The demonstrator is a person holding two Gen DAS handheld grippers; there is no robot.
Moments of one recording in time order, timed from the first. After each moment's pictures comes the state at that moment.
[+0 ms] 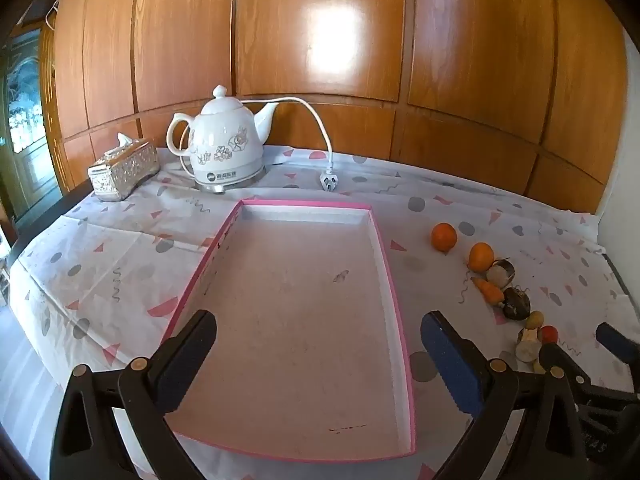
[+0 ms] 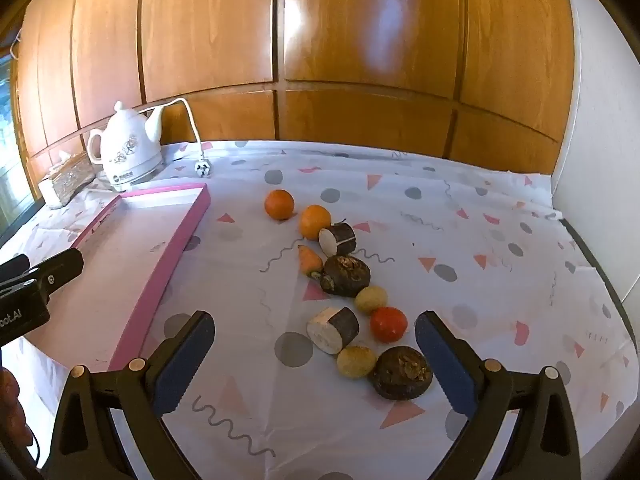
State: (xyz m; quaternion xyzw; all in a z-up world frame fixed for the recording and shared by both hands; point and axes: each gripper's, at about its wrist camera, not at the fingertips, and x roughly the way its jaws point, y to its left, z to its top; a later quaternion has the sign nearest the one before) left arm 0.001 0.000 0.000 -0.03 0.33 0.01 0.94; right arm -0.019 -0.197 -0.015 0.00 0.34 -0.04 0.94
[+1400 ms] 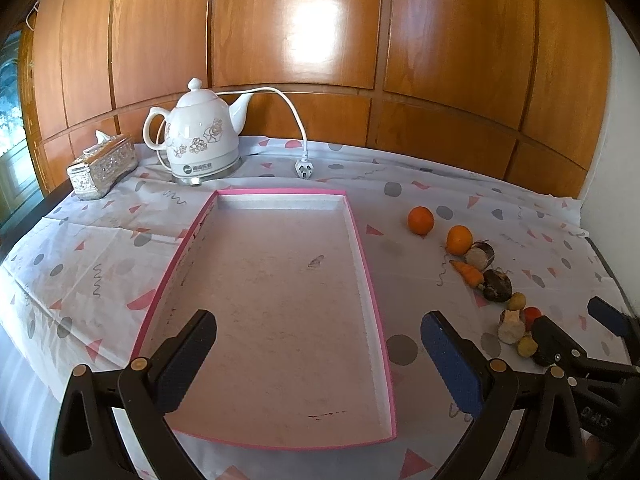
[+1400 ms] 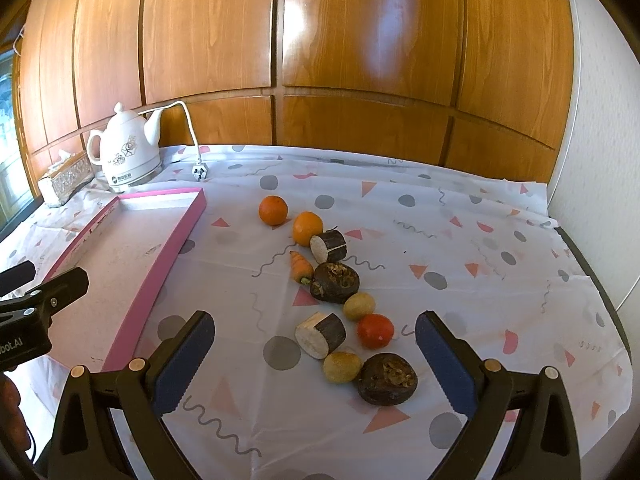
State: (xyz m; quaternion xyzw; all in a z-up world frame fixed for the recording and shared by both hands) left arm -0.005 -0.016 -0.004 -0.02 0.34 -0.03 0.94; right arm -0.021 -0.201 -0.010 -0.01 0.33 -0.04 0.94
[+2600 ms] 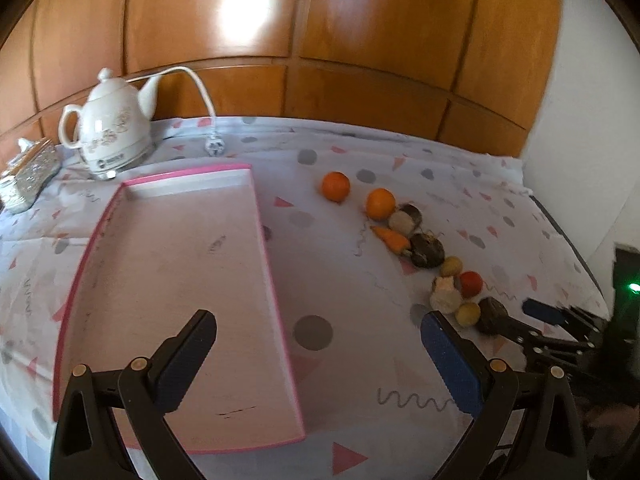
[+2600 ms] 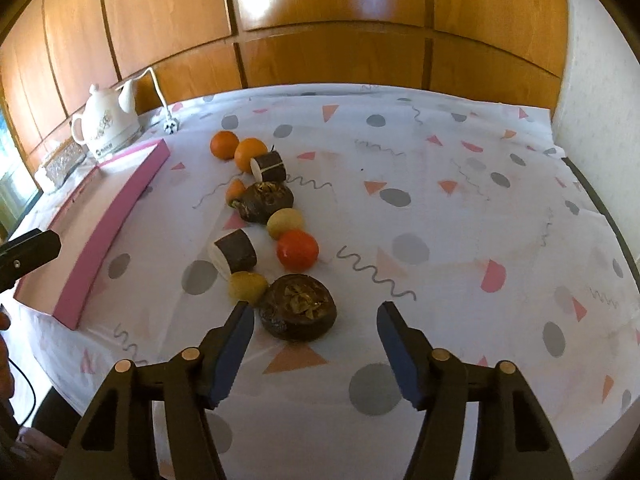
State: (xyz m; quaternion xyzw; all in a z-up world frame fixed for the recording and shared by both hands) left arm 0.007 -0.060 -0.012 -0.01 0.38 -0.16 0.91; right arm -0.029 -0.284 -0.051 0.04 0.42 -0.01 0.91
